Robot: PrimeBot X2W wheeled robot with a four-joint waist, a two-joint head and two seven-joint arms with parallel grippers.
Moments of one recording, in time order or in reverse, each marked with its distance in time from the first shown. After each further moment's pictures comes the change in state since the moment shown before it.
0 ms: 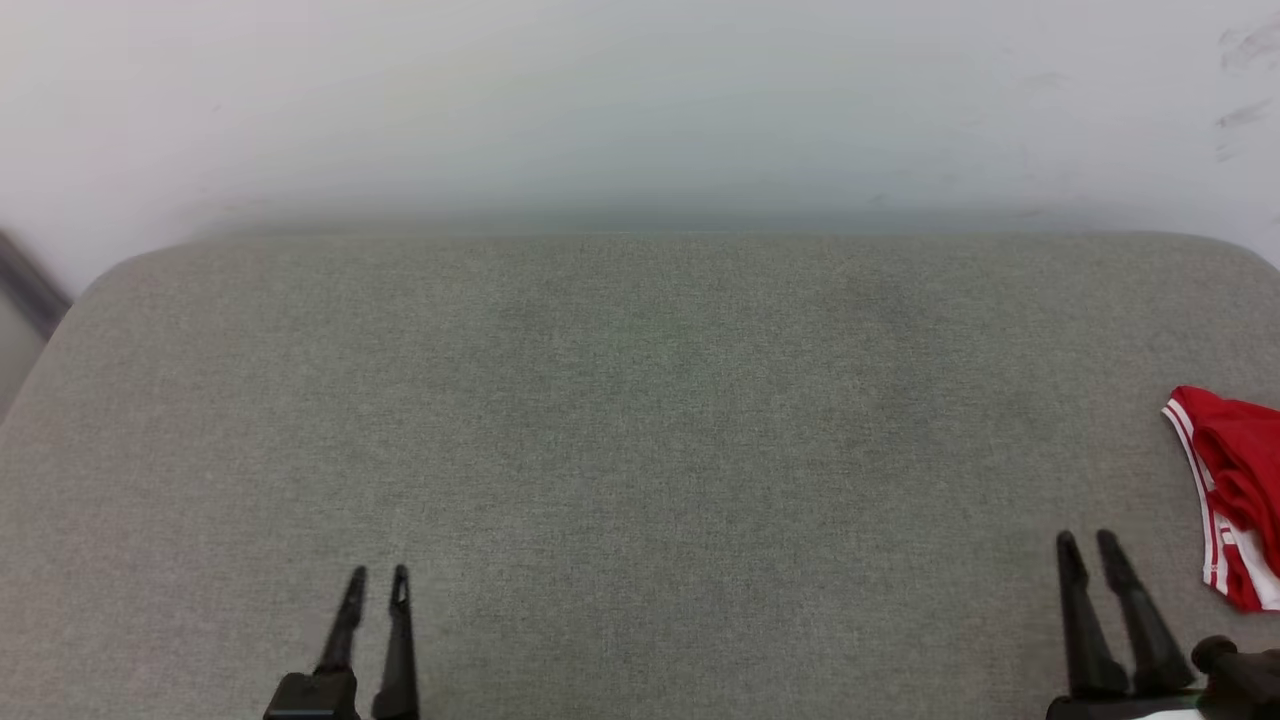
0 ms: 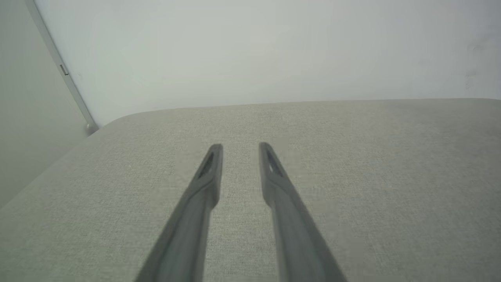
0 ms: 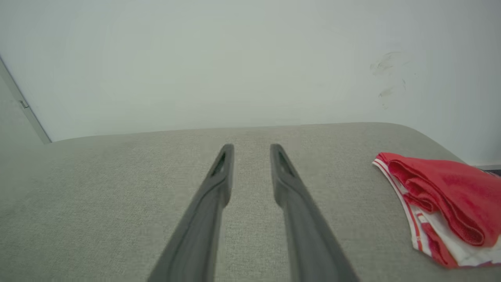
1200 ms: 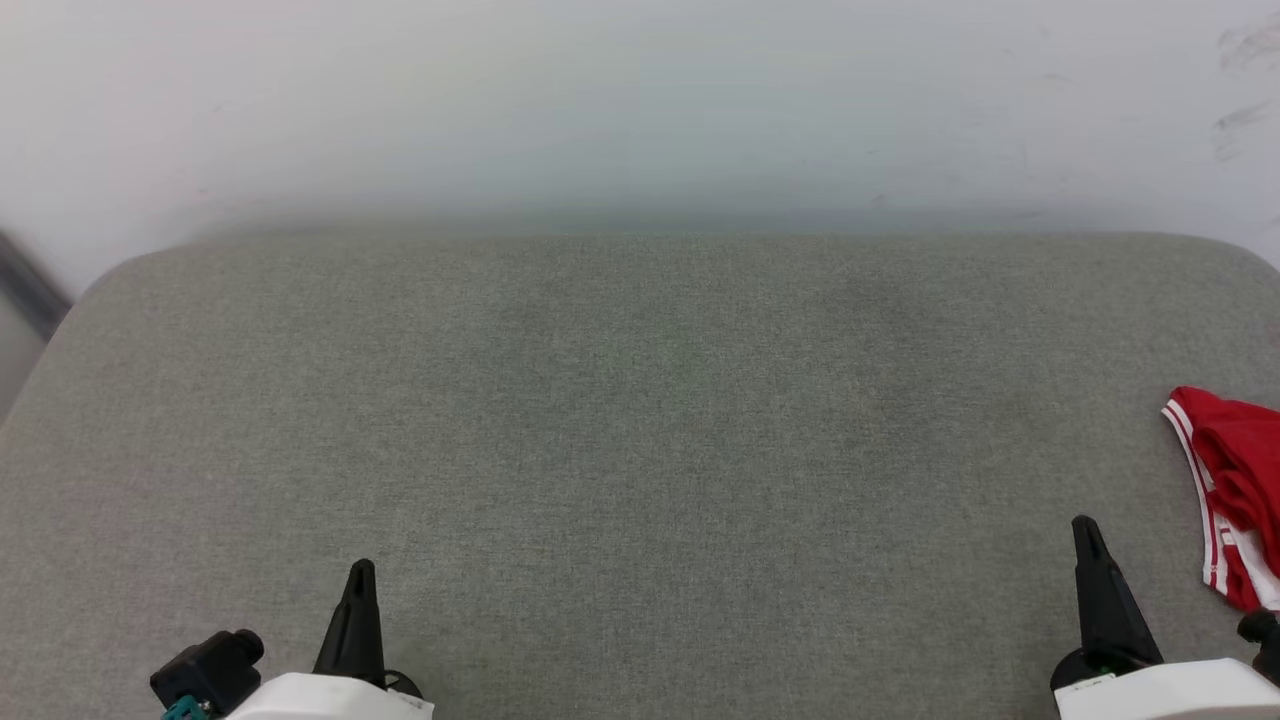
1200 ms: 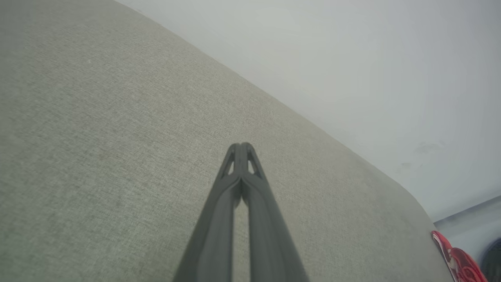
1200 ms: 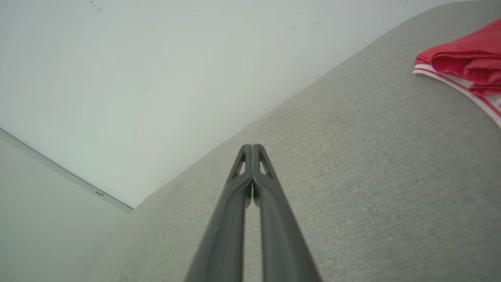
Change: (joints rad) left arm -0.086 0.017 0.028 0.105 -0.636 -0.076 0.120; right arm -0.088 -0.016 0.016 0.119 0.592 0.000 0.117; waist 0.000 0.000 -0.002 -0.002
